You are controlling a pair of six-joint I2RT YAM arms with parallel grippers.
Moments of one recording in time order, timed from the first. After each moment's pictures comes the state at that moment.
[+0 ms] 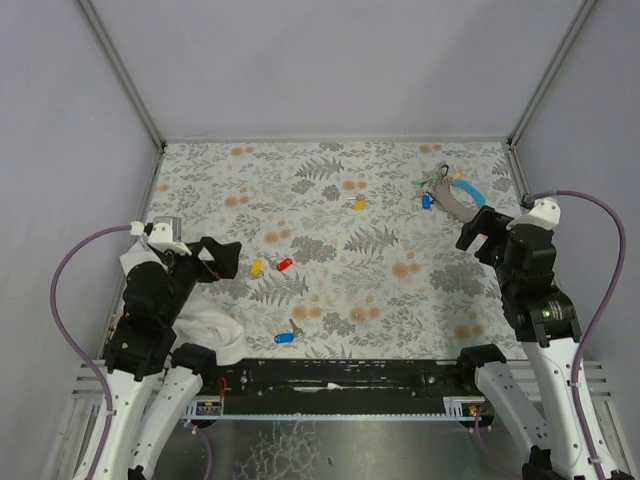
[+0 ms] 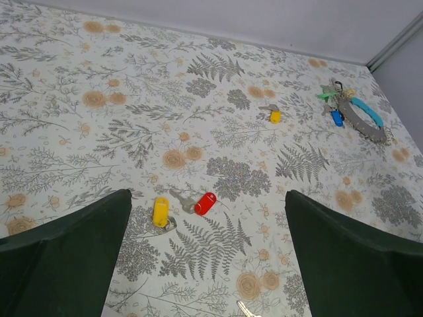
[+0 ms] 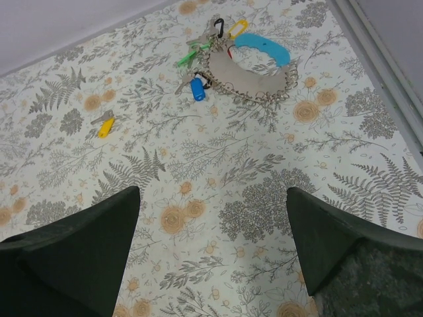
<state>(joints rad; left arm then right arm) -0.25 0.39 0.70 -0.47 0.02 -0.32 0.14 0.64 0.92 -0.68 0.28 0.38</state>
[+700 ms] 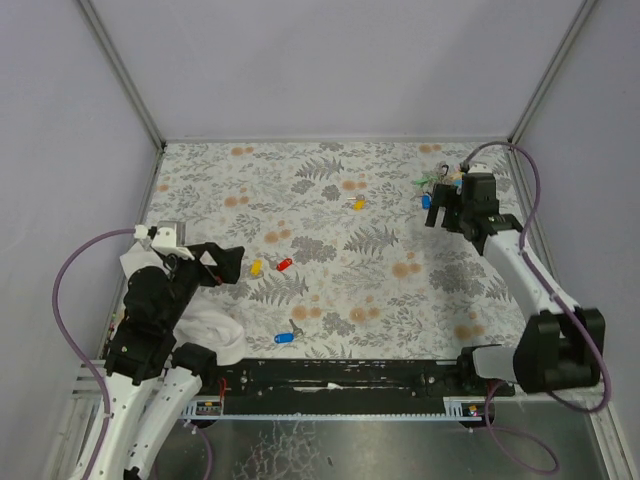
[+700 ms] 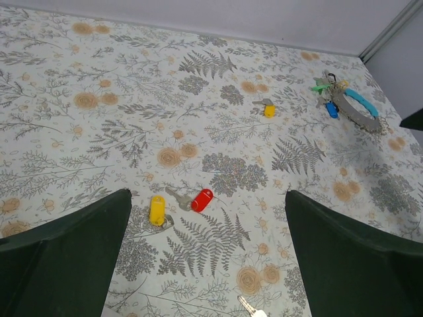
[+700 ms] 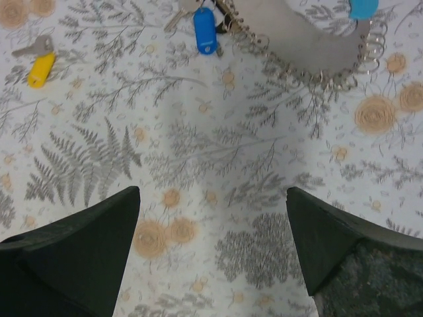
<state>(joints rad) -0.30 0.36 0.68 -0.47 0.00 -0.30 0.12 1.22 0.92 -0.42 0.11 0.25</state>
